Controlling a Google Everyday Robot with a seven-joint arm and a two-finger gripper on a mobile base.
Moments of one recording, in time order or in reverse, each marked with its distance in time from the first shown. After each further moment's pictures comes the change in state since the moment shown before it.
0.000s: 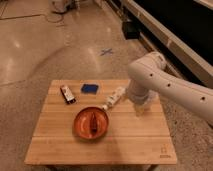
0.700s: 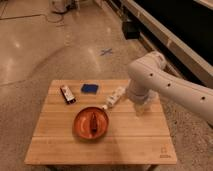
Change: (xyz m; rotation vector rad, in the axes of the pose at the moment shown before) arm -0.001 -0.002 0.000 -0.006 -0.003 -0.017
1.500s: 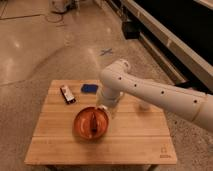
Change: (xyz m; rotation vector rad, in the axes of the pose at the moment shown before) arm -0.101 -0.083 0.071 0.040 -0.151 -0.399
